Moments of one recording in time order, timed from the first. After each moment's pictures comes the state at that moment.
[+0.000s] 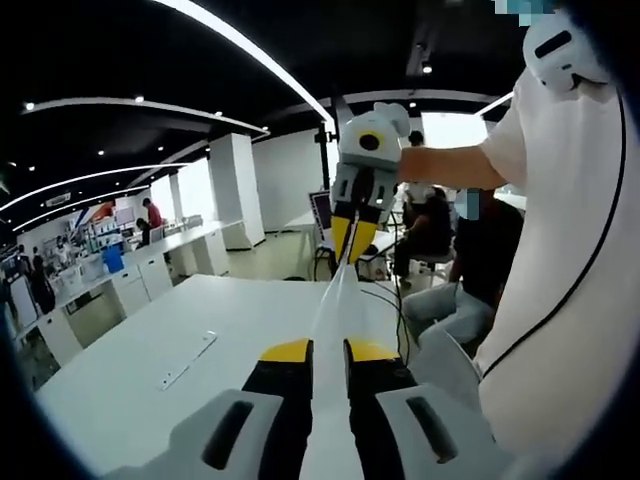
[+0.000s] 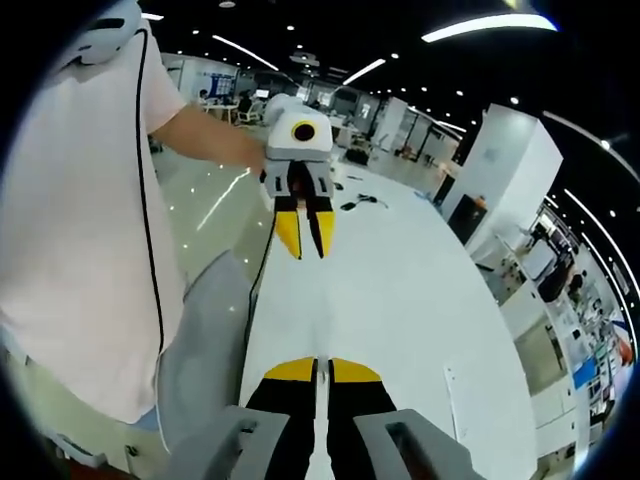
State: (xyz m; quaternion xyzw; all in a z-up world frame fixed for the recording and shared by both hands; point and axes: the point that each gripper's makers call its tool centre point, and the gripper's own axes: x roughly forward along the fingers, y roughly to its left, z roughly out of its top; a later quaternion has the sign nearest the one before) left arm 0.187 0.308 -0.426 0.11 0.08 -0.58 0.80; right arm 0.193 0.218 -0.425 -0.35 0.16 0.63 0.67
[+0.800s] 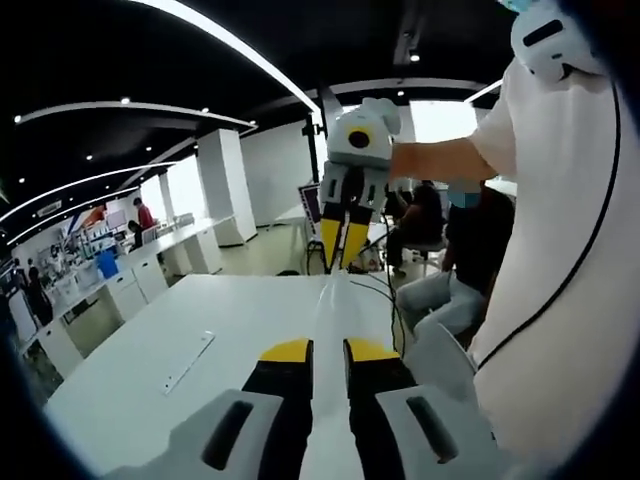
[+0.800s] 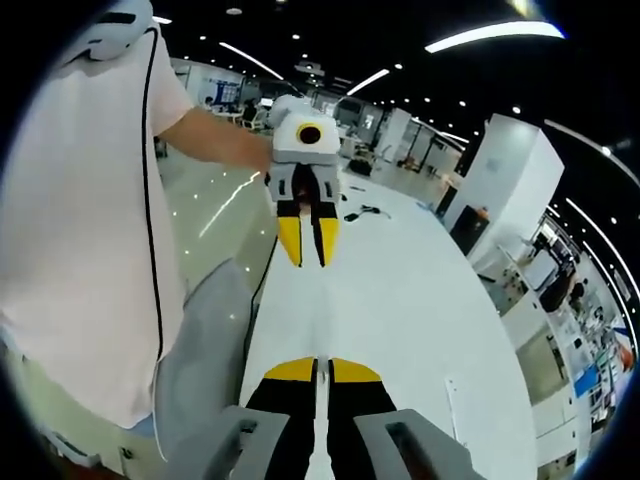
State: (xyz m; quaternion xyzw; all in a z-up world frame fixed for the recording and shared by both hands) left arm 0.181 0.303 -0.412 0.12 0.08 -0.60 0.79; right arm 0.190 0.228 -0.427 -0.35 0.15 0.64 0.66
